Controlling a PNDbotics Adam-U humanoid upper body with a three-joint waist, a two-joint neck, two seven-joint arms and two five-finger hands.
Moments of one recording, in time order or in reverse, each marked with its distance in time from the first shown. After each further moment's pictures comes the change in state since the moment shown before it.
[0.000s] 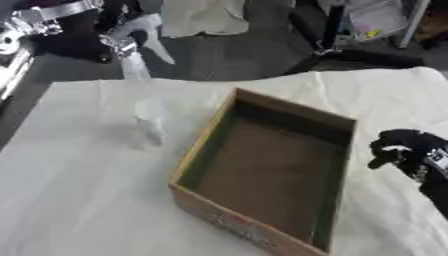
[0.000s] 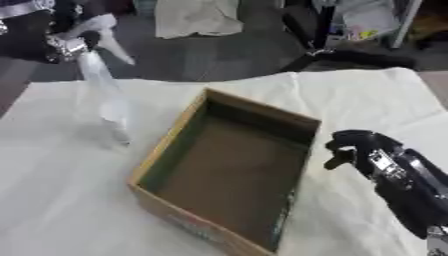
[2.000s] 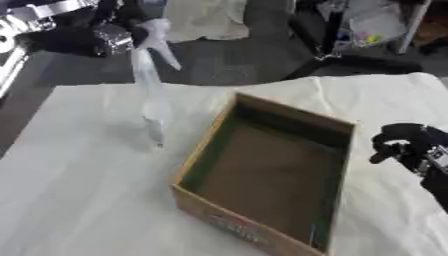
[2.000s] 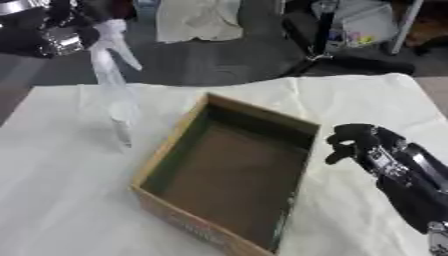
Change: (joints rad) left arm 0.000 0.009 0.001 -0.005 -0.041 -0.015 0.020; right arm -0.009 -0.017 0.003 -0.006 -0.011 -0.013 -0.014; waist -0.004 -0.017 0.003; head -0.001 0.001
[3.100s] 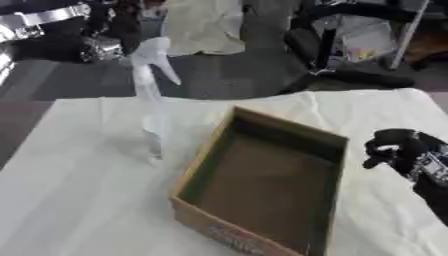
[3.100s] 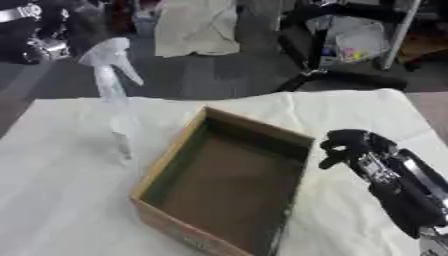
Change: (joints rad) left arm 0.000 0.008 0.000 -0.008 0.015 0.016 -0.024; right arm -0.001 -0.001 -0.003 0.000 -0.008 -0.007 -0.014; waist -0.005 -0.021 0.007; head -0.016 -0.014
